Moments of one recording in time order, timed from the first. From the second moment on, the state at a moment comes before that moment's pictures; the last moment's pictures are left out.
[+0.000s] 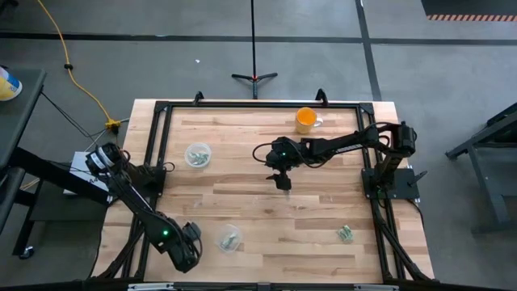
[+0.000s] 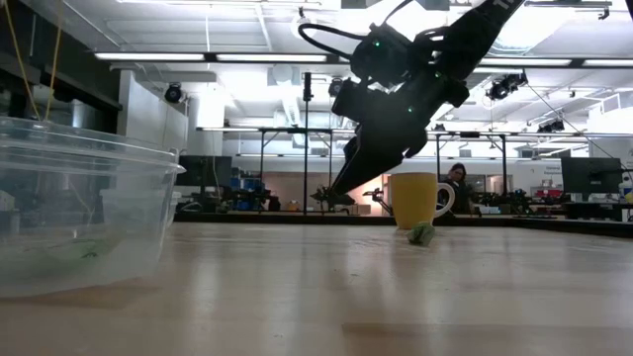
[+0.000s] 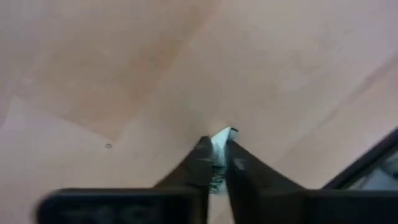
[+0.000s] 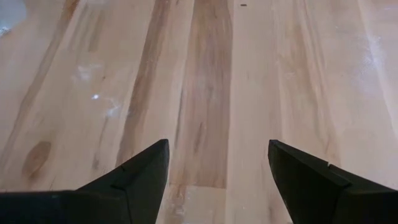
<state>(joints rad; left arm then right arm) -0.92 1.67 0.89 -0.56 0.14 -1.58 -0.15 1.78 0.96 0.02 -0.19 -0.14</state>
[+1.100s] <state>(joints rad) -0.71 1.46 0.89 -0.24 -0.39 -0.58 -0.15 1.78 0.96 0.02 -0.16 -0.13</state>
